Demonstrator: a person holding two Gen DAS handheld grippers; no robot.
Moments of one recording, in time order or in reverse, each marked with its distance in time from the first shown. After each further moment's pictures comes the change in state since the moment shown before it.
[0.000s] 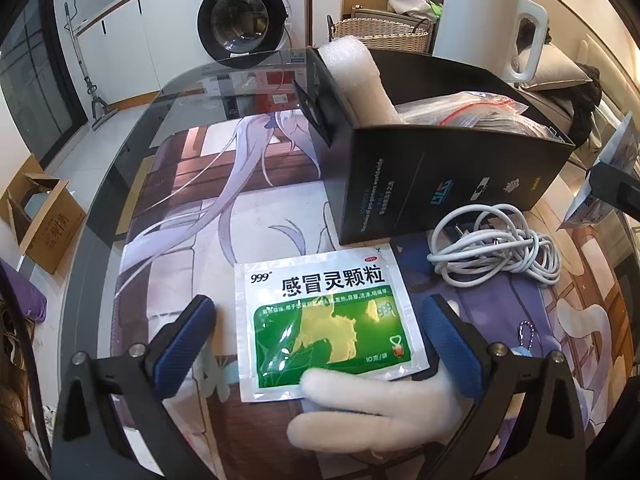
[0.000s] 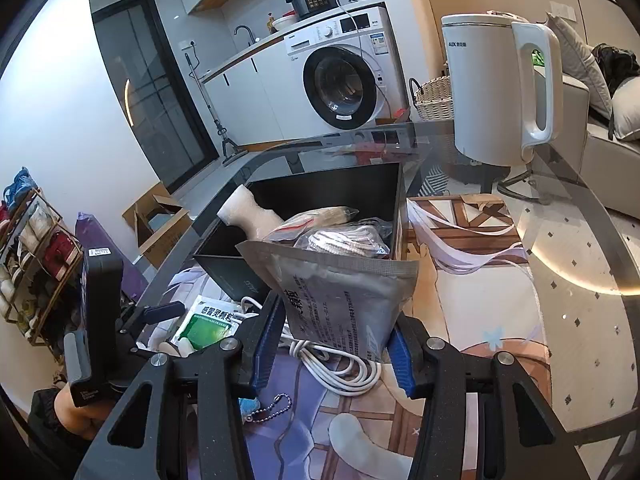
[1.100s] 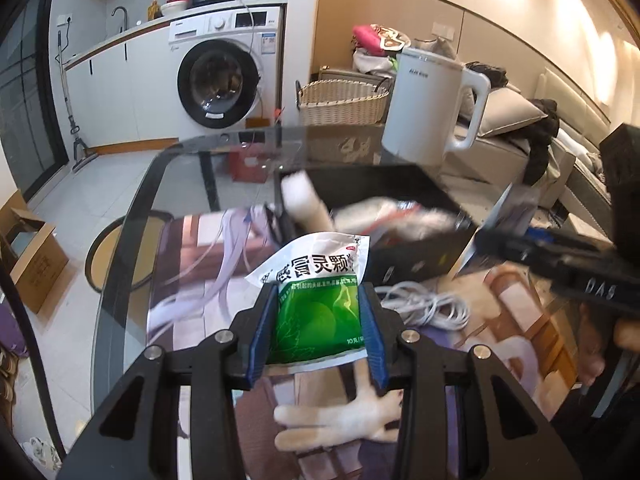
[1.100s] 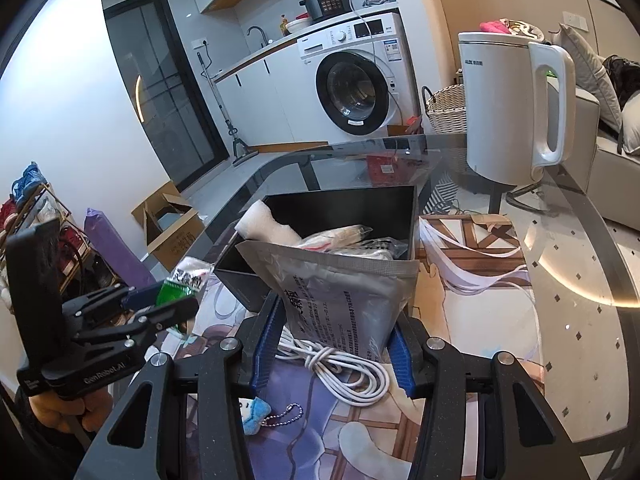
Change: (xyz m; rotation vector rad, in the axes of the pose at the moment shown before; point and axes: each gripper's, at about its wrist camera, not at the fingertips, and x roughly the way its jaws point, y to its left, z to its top) left arm -0.089 -0.005 0.026 0.032 -0.211 -0.127; right arm -0.006 0.007 0.019 -0.036 0.000 0.034
